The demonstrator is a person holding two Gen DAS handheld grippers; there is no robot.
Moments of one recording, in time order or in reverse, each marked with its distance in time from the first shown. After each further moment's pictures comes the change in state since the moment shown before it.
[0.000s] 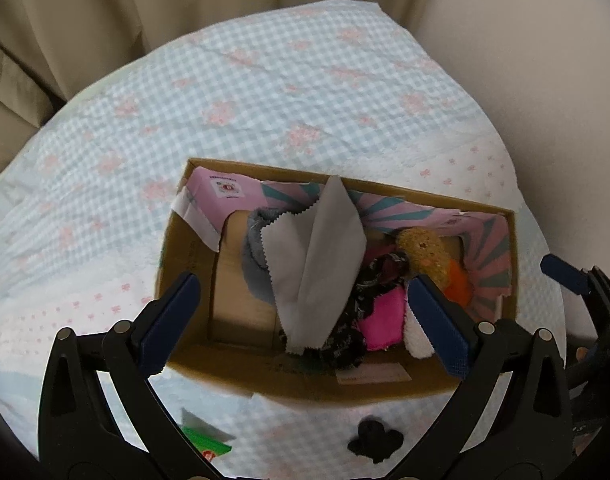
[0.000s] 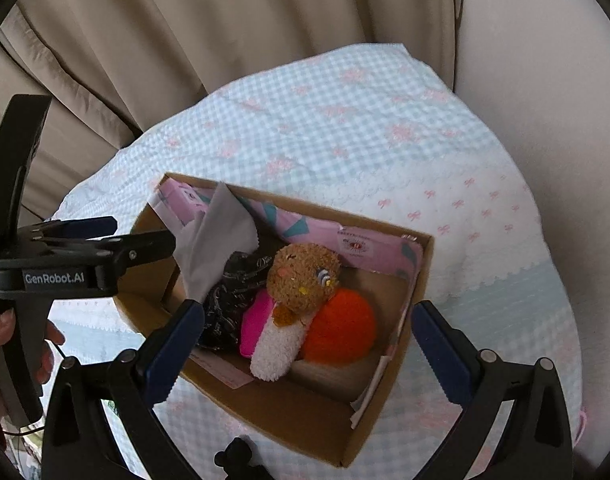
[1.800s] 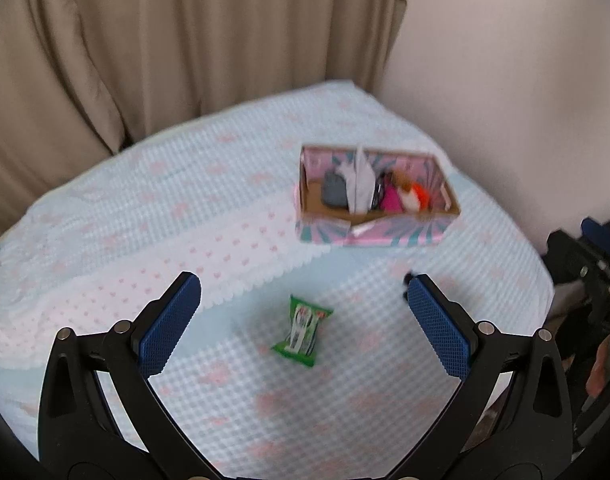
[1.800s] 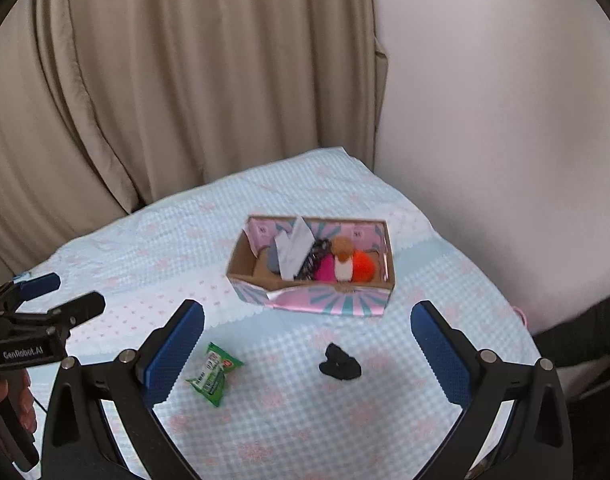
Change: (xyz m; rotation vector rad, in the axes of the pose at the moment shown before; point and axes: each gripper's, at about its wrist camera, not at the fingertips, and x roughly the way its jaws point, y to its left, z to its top) left arm -0.238 0.166 -0.250 0.128 -0.302 -0.089; right arm -0.224 0.242 -0.168 0.128 -0.349 -0.339
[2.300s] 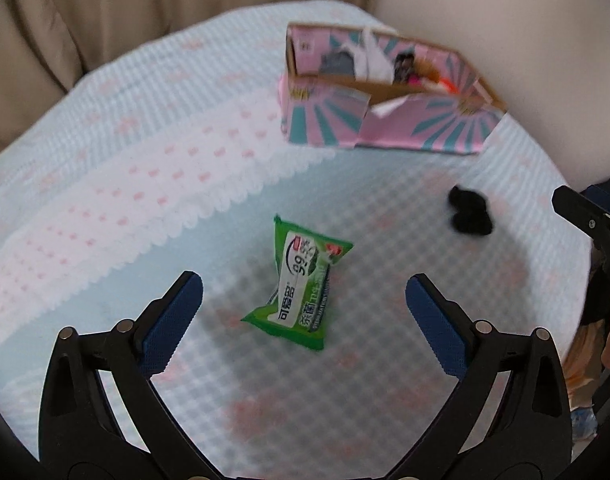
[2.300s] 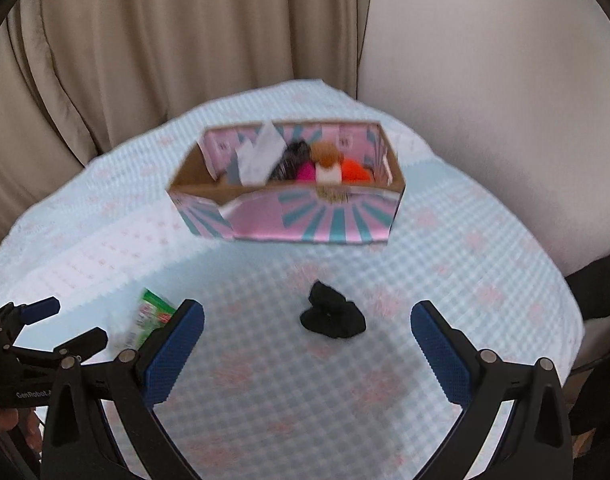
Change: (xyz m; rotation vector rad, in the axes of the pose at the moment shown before) left arm 0.177 0.004 -0.106 0.035 0.138 -0.041; right arm 0.136 -0.020 -0.104 0.028 0.118 -0.064
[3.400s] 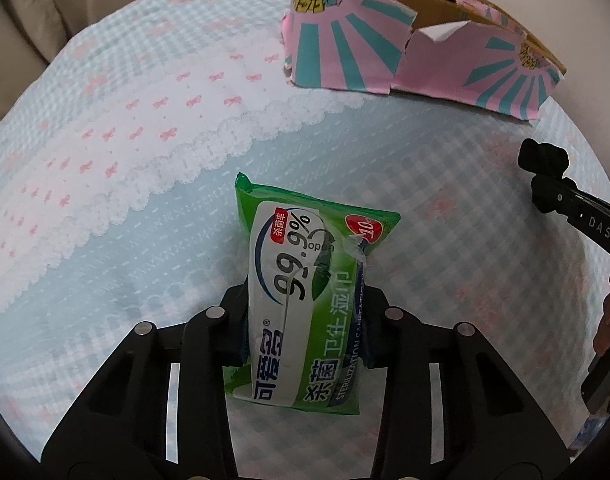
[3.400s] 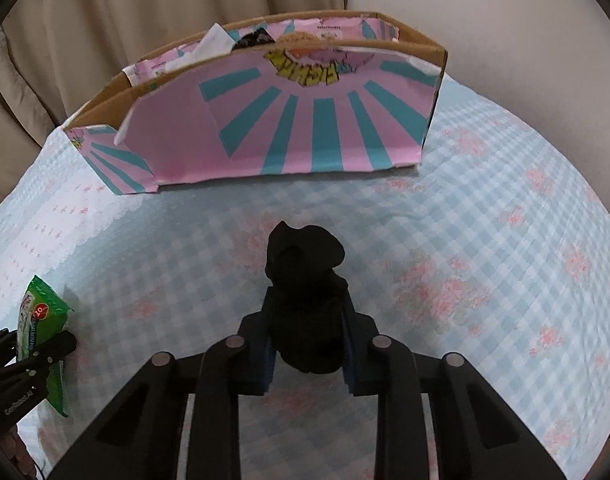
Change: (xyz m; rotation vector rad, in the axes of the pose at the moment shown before) left arm 0.094 0.000 -0.008 -0.014 0.047 0.034; right arm 0.142 -0.025 -0.023 0.058 0.101 0.011
